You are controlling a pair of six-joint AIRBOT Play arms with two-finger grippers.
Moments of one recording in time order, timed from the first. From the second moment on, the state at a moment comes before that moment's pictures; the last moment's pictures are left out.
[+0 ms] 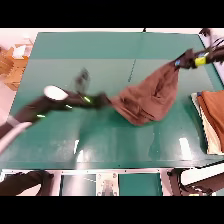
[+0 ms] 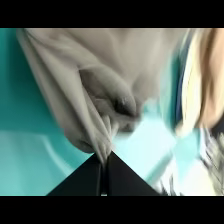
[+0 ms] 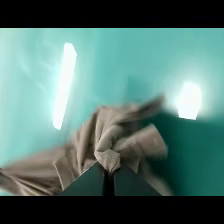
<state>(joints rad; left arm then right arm) -0.39 -1.17 0.94 0.50 -0.76 -1.34 -0.33 -1.67 1.85 -0.67 1.55 1.19</state>
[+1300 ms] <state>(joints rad) -0.07 -0.65 1.73 1.04 -0.91 -1.34 -0.38 -1.04 2.03 -0.53 1.16 1.07</state>
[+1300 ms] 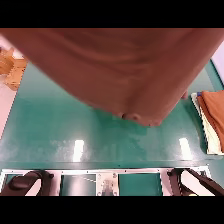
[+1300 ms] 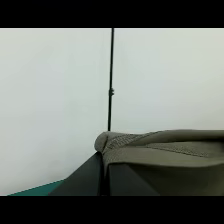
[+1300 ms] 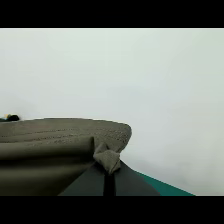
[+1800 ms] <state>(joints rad) -0.07 -1.15 1.75 1.03 -1.05 -1.39 -0.24 -1.49 2.03 -0.54 1.10 1.18</state>
